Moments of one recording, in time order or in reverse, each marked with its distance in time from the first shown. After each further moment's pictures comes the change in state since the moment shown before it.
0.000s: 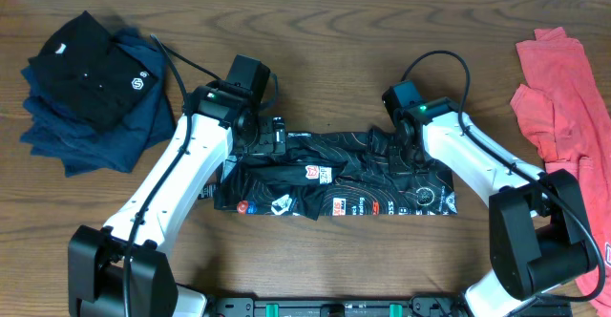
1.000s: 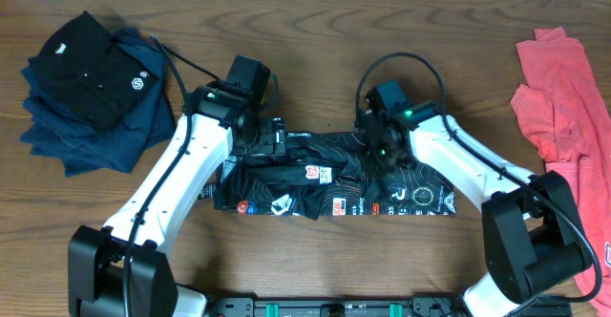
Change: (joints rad) left arm 0.000 0.000 0.000 -0.007 0.000 0.000; right arm 0.076 0.000 0.017 0.134 -0.255 -0.341
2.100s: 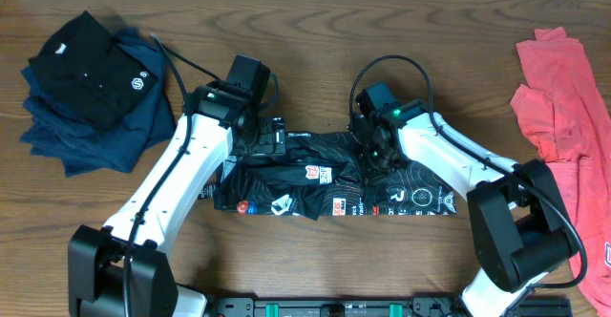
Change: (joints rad) left arm 0.000 0.000 0.000 0.003 0.000 0.000; right arm 0.029 0.064 0.022 -0.046 -0.041 0.031
